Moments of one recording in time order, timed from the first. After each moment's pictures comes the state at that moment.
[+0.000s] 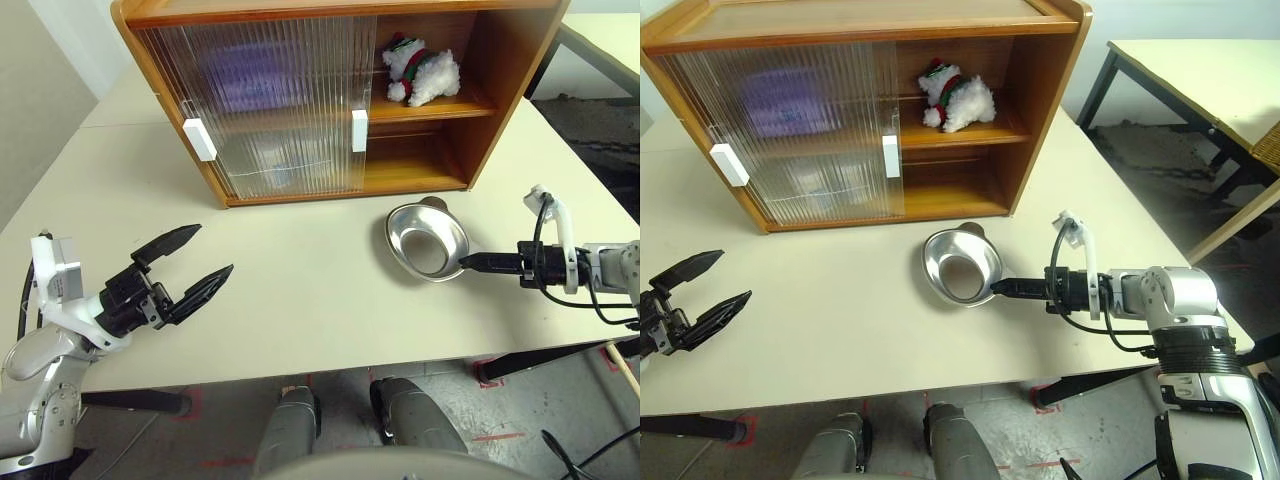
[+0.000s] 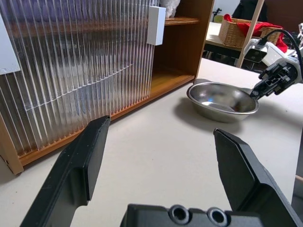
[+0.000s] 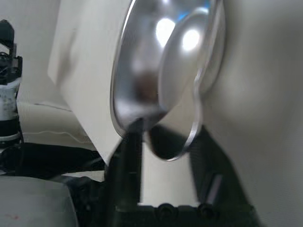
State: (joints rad) left arm 0.24 0.63 0.47 -0.26 -0.71 0.06 -1.05; right arm -0.46 -0.83 -0.03 0.26 0.63 1.22 1.21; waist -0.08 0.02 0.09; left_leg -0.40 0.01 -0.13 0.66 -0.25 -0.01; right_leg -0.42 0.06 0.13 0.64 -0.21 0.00
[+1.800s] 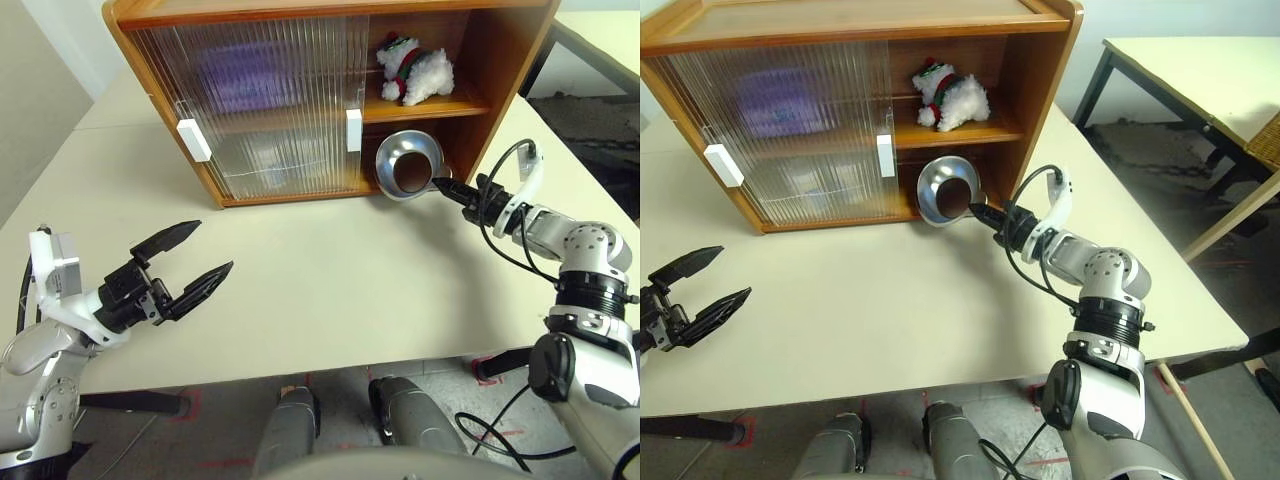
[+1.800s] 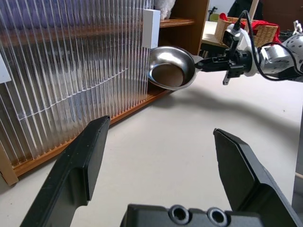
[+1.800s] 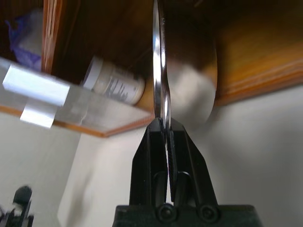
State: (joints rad) left arm 0.22 0.64 0.47 -0.26 -0.71 0.06 -1.05; right arm -0.68 -0.34 -0.50 0.40 0.75 1.07 0.48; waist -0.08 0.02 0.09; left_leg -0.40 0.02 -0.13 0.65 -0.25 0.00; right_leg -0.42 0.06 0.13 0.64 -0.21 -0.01
